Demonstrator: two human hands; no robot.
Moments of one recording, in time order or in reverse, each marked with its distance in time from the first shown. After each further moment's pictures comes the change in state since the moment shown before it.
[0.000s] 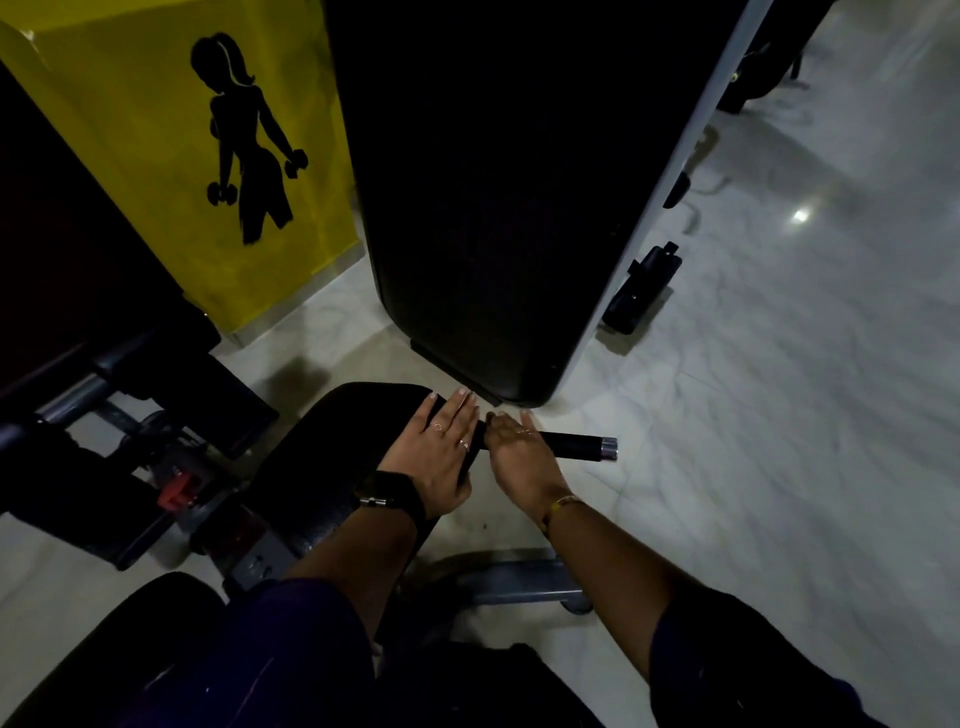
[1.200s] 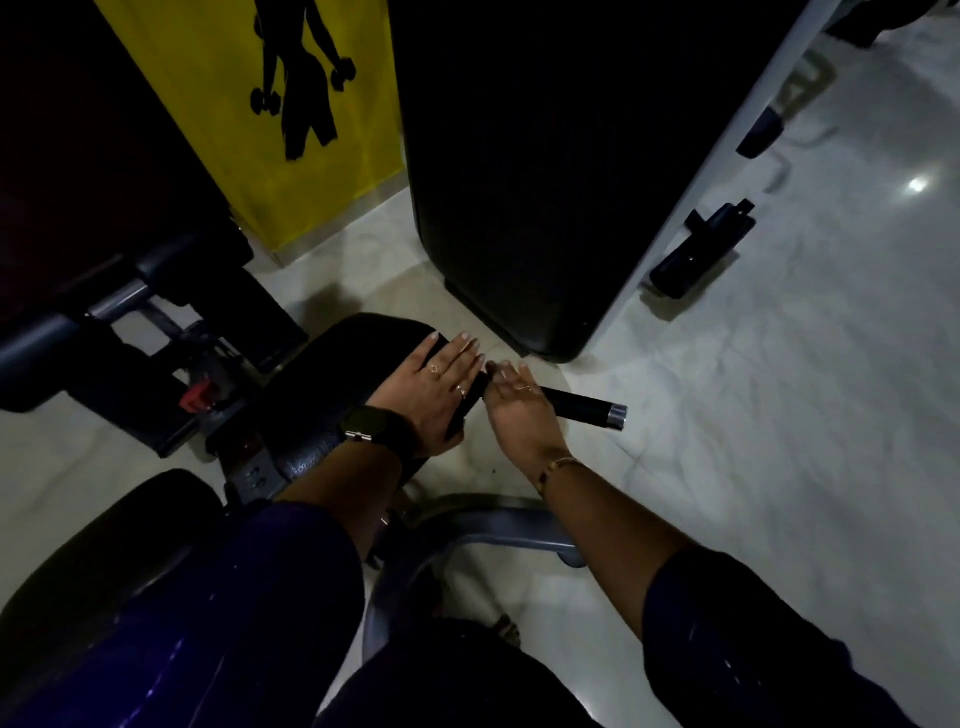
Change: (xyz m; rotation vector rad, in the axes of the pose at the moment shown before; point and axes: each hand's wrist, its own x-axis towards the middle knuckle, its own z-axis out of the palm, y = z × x) left_hand 0.002 0.004 -0.005 0.024 -0.063 -0.058; right_hand -0.004 0.006 -0.001 -0.108 -0.053 -0.147
